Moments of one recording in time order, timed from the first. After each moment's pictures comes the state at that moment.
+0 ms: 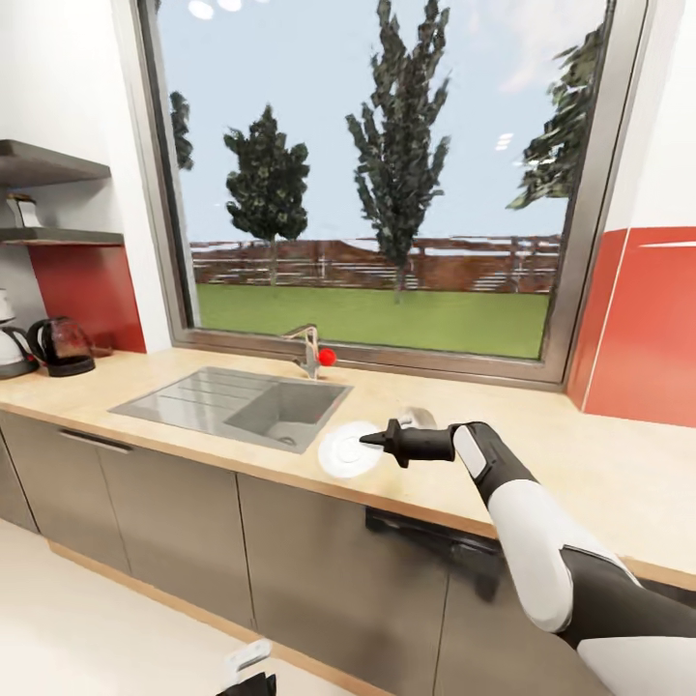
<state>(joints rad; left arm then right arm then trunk) -0.50 -0.09 -1.00 -0.02 1.33 -0.11 0.10 -1.04 0.08 -0.30 -0.45 -0.16 1.04 0.78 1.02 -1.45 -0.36</state>
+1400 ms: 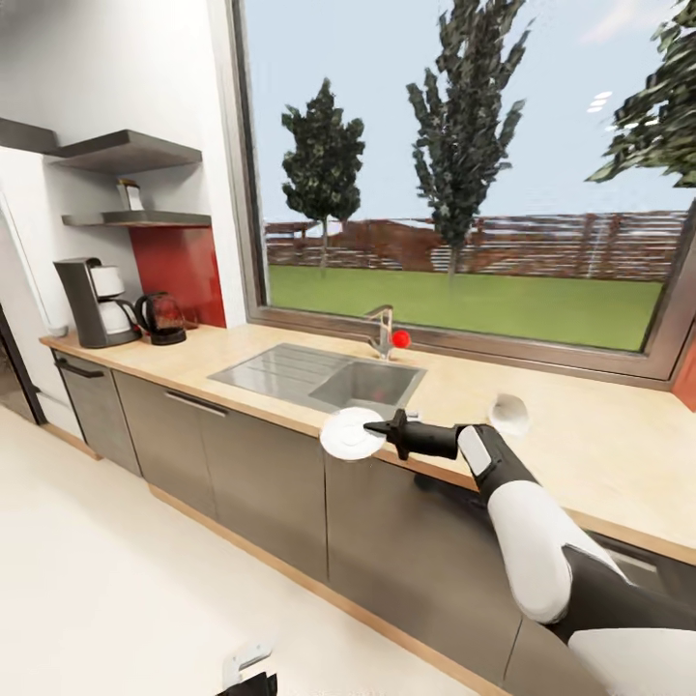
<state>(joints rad) -0.50 -0.09 -1.00 -0.02 1.33 -0.11 0.10 -1.04 0.10 -0.46 -0.46 -0.17 1.04 0.78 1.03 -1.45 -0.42</state>
